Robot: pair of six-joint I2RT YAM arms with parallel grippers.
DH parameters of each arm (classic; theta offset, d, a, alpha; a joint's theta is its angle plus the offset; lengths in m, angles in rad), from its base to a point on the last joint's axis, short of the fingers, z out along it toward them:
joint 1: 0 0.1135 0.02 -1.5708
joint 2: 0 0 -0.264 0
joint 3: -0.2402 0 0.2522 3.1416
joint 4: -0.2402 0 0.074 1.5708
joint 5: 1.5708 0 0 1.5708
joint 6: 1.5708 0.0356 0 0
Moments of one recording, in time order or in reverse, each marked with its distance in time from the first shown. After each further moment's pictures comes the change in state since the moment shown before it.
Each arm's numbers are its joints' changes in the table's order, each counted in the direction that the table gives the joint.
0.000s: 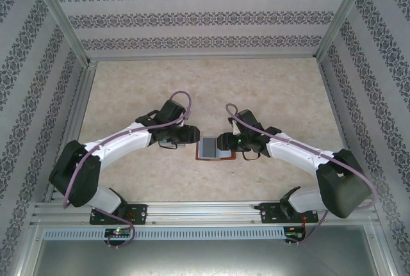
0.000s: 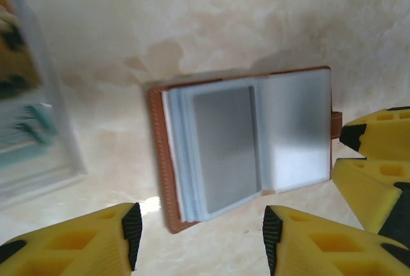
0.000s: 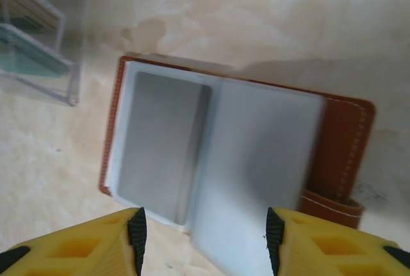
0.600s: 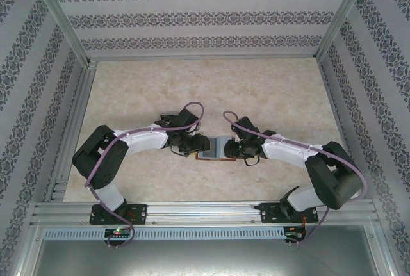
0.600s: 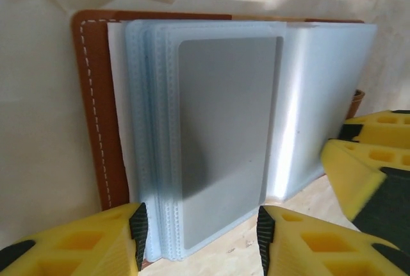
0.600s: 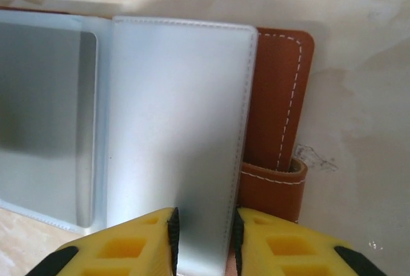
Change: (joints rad) left arm -0.064 0.203 -0.001 0.122 0.102 -0.140; right arm 0.000 0.088 0.056 0.003 0.055 0.016
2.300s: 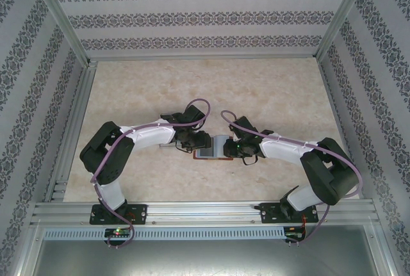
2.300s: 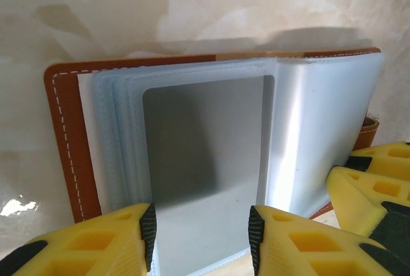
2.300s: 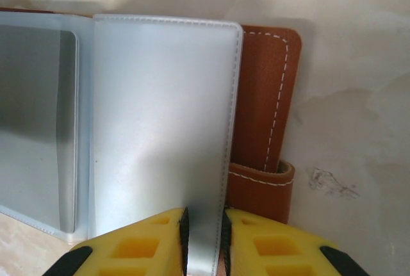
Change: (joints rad) left arm -0.026 0.071 -0.128 -0.124 -0.127 0.023; right arm 0.004 0.042 -0.008 0.045 -0.006 -0.001
